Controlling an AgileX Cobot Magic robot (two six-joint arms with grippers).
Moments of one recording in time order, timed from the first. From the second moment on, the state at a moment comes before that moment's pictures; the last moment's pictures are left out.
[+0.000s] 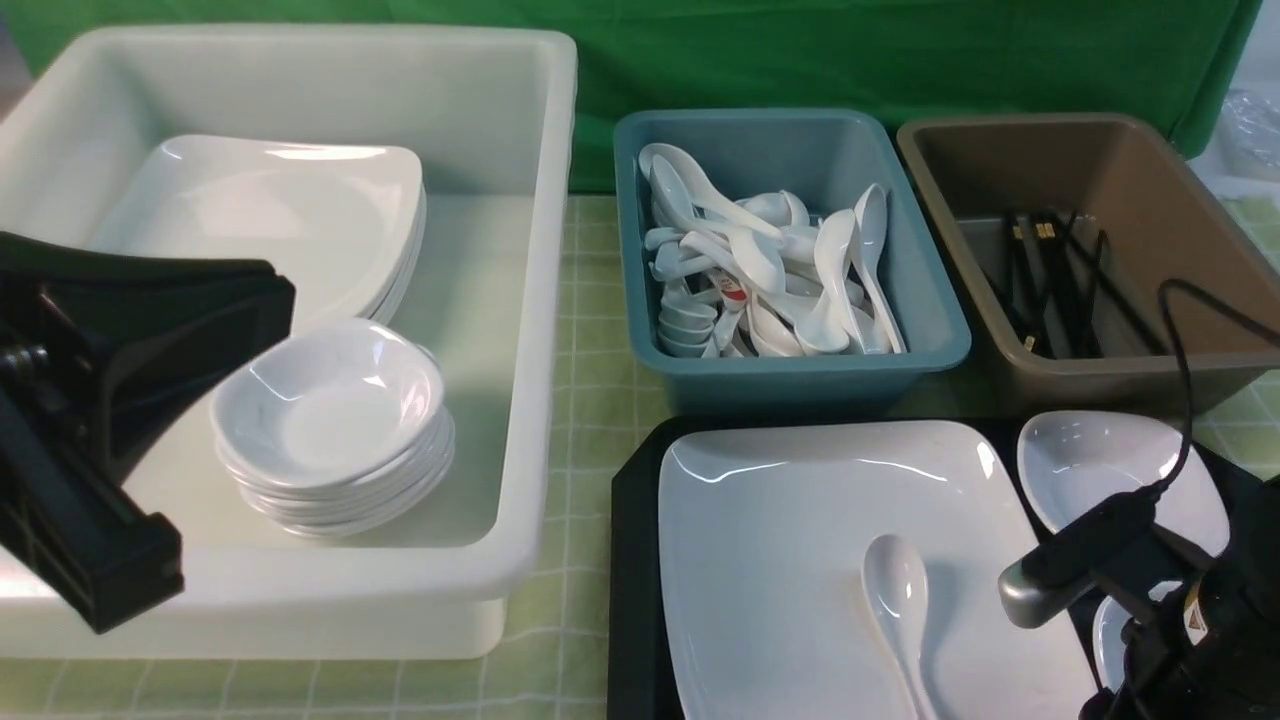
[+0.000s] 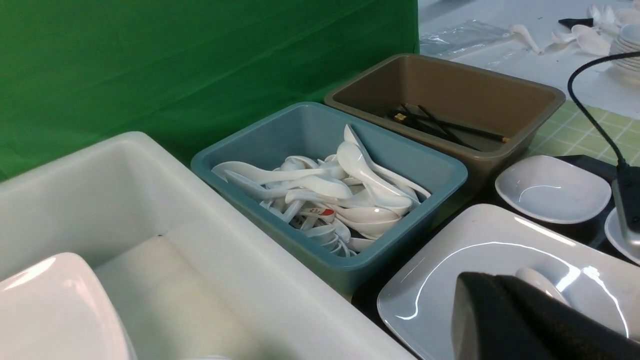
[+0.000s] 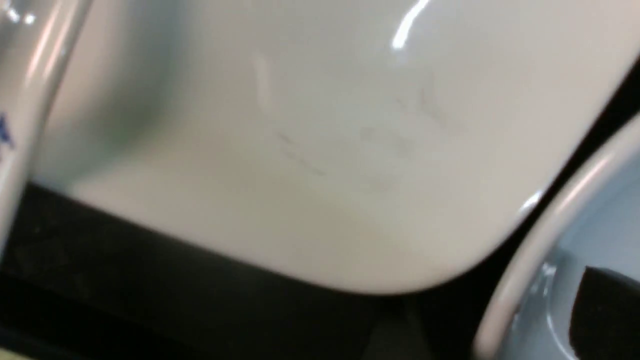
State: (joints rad) right arm 0.36 1.48 -0.64 -0.14 0.64 -0.09; left arm -0.34 0.66 -0.76 -0.61 0.52 0.75
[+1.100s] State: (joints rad) right arm 1.07 1.87 -1.85 -0.10 0.72 -0.31; left arm -0.34 0.20 -0.76 0.10 0.79 0.04
